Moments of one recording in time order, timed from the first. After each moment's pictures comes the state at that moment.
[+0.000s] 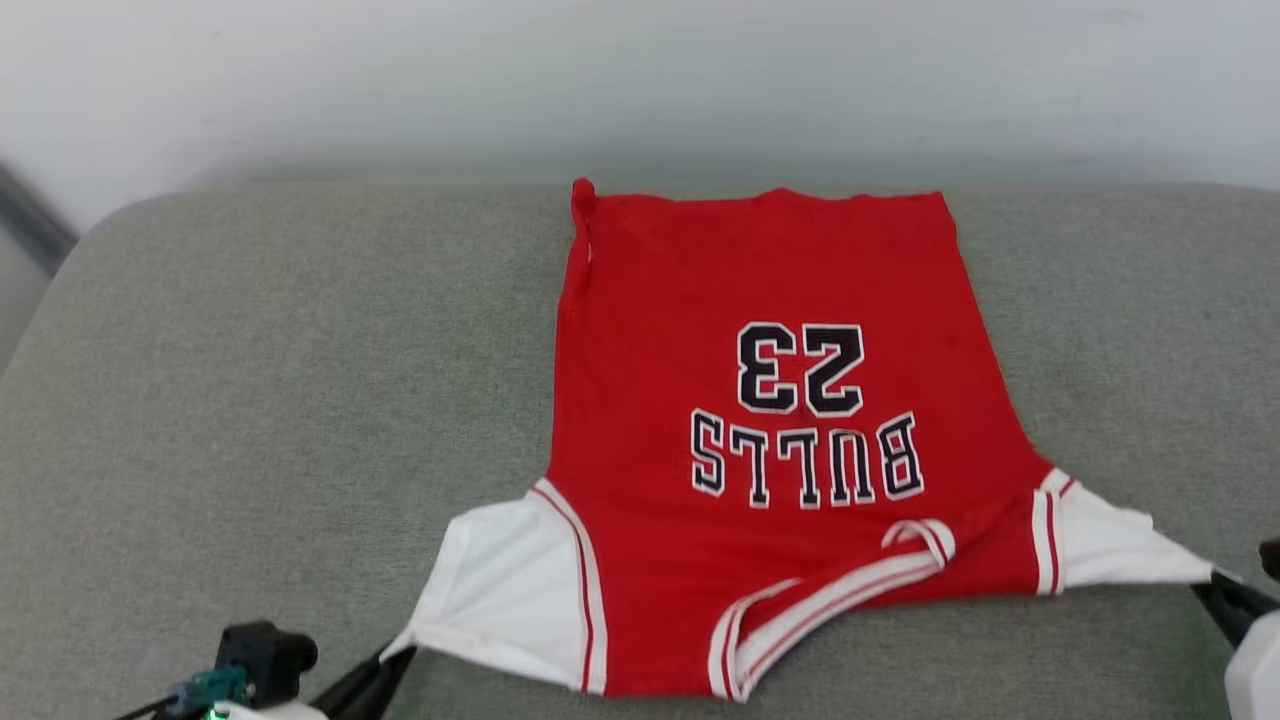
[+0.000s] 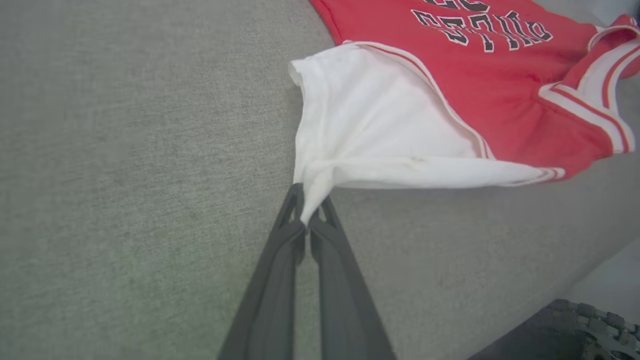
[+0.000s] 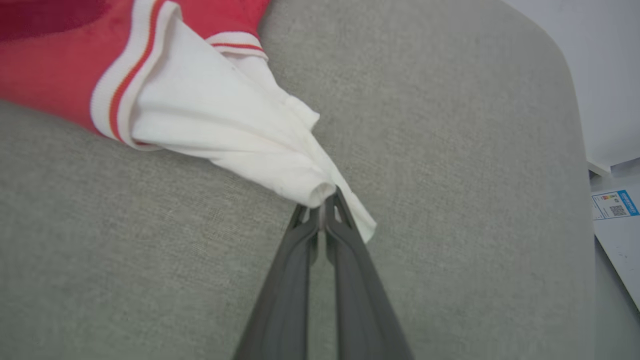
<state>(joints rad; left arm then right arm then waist) -0.21 0.78 -0.91 0.18 -1.00 0.05 -0.25 -0.14 -0.74 0.38 0.37 0.47 0.13 0.09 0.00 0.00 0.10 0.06</state>
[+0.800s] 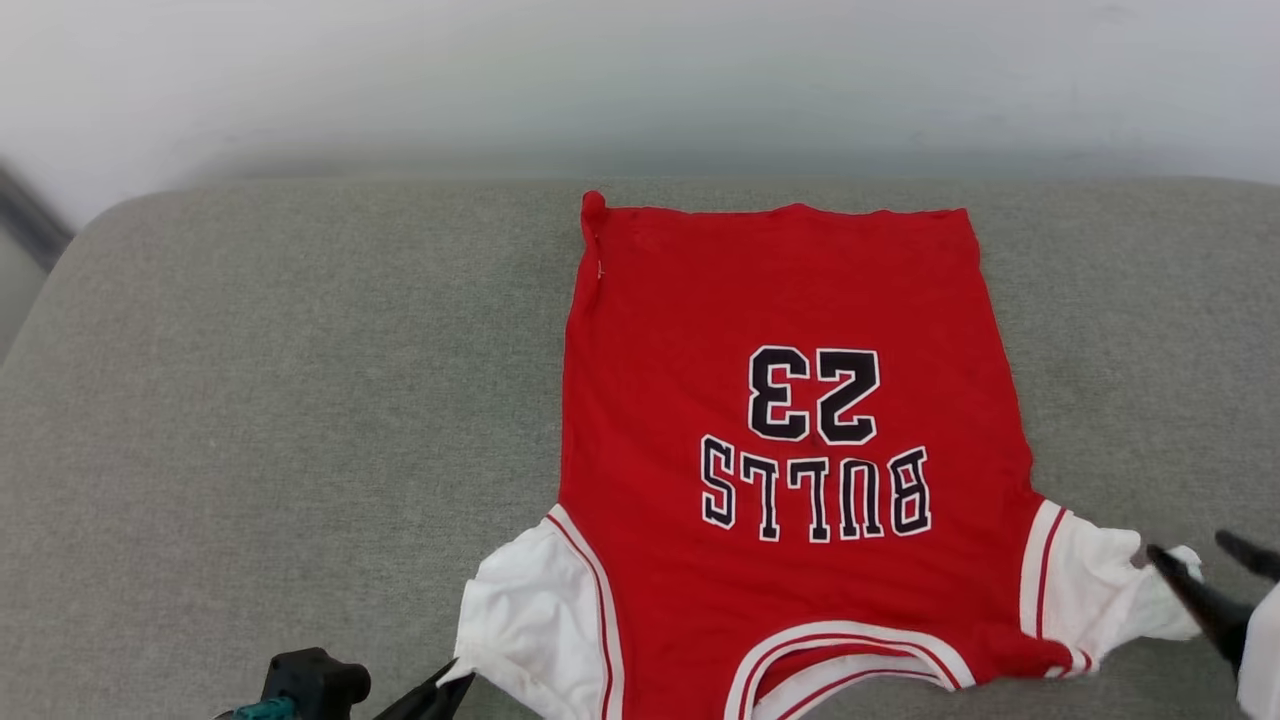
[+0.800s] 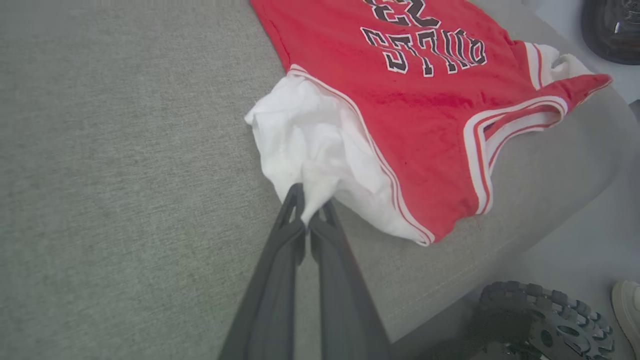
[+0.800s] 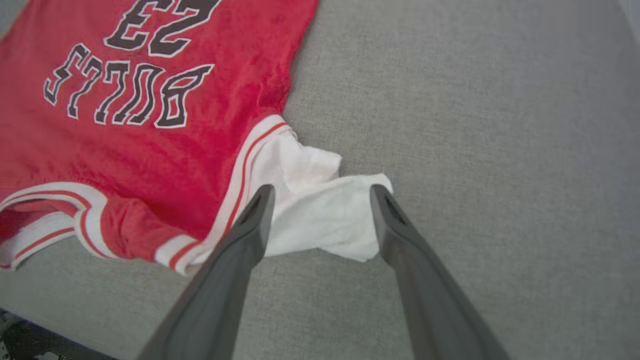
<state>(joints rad) -0.13 0.83 -0.94 -0.06 -0.98 0.13 -0.22 0.04 -0.65 0.12 0.05 0.65 0.13 0.40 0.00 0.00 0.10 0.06</state>
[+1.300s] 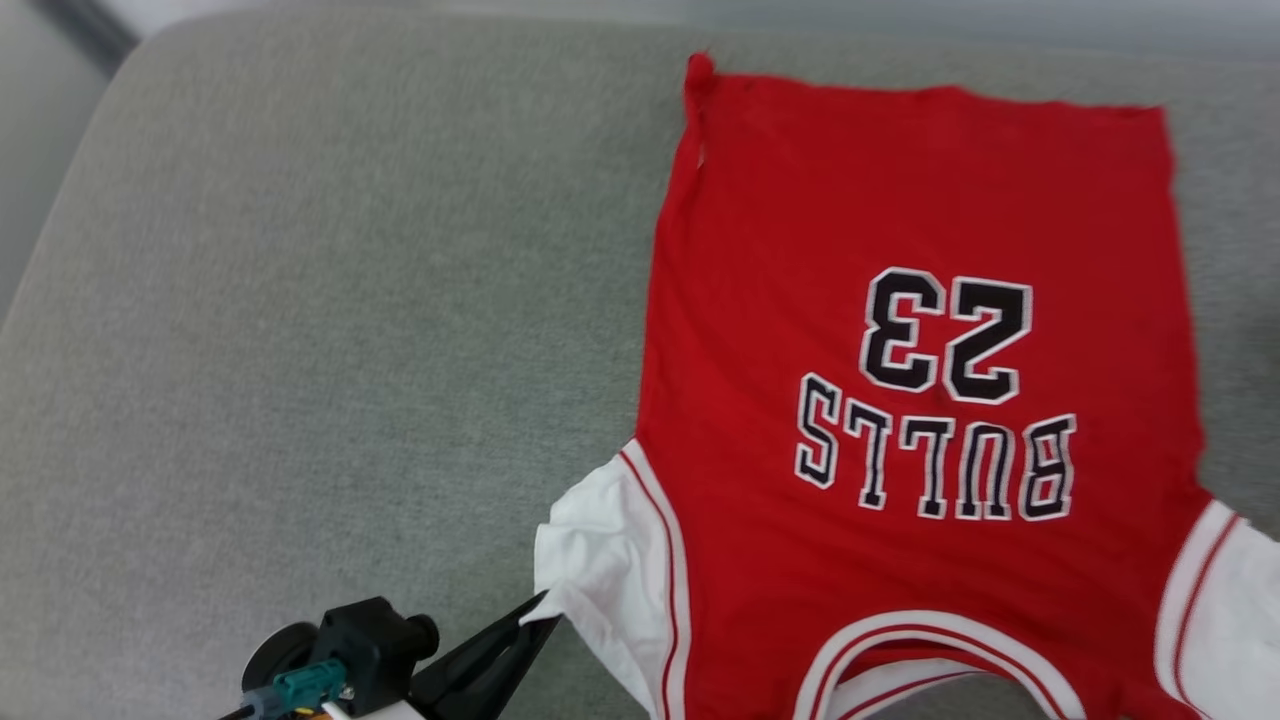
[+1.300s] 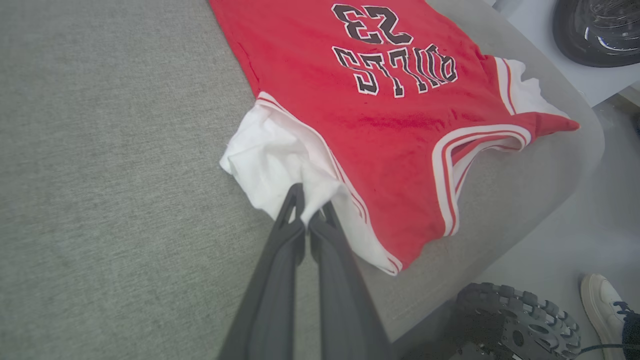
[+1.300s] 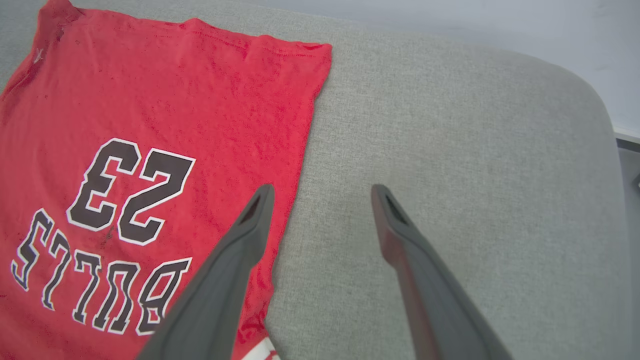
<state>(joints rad) -0.23 0.84 -0.96 -0.32 -0.89 0.17 -0.15 -0.48 -0.55 -0.11 0.02 0.50 0.13 0.94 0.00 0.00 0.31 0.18</state>
